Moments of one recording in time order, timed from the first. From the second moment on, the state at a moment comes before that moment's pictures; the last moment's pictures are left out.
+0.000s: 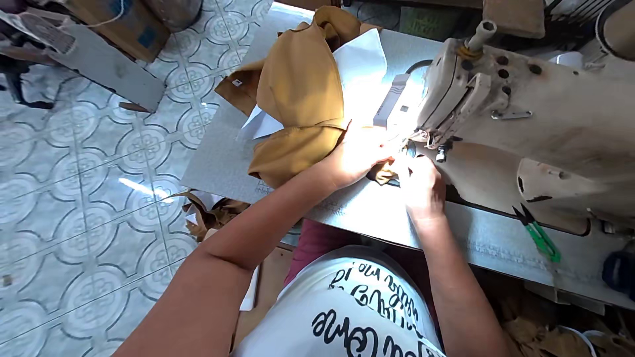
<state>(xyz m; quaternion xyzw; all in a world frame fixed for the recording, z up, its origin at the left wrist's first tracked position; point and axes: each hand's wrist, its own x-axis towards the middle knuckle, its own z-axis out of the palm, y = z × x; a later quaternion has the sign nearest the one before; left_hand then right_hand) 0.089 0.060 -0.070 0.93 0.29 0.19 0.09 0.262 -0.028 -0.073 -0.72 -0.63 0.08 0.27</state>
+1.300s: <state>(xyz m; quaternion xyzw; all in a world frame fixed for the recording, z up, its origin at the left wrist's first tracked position) 0.073 0.020 -0.055 0.95 0.23 0.18 0.07 0.245 -0.069 -0.050 -0.54 -0.15 0.64 0.52</state>
